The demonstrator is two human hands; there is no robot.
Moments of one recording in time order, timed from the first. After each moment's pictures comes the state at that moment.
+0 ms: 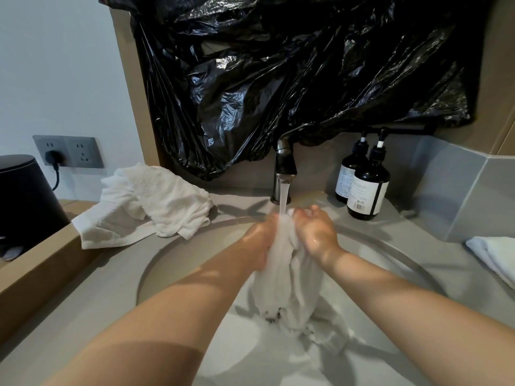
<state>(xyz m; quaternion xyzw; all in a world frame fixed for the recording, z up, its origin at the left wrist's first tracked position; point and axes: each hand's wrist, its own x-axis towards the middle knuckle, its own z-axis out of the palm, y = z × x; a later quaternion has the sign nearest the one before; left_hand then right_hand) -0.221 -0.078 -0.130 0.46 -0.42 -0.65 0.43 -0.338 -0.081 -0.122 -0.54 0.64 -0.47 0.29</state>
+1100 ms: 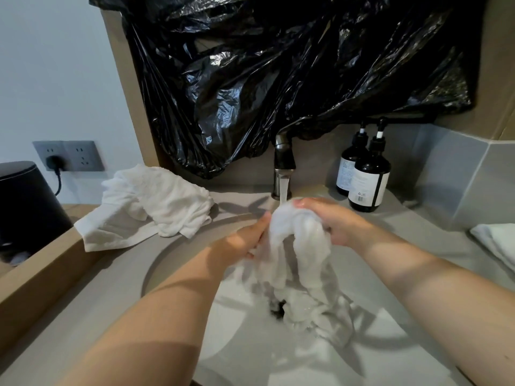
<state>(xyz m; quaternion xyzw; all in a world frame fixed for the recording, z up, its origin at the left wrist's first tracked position) -0.183 -0.086 -0.143 0.58 -0.56 -0.52 0.26 -0.369 -0.082 -0.098 -0.50 0.46 -0.40 0.61</state>
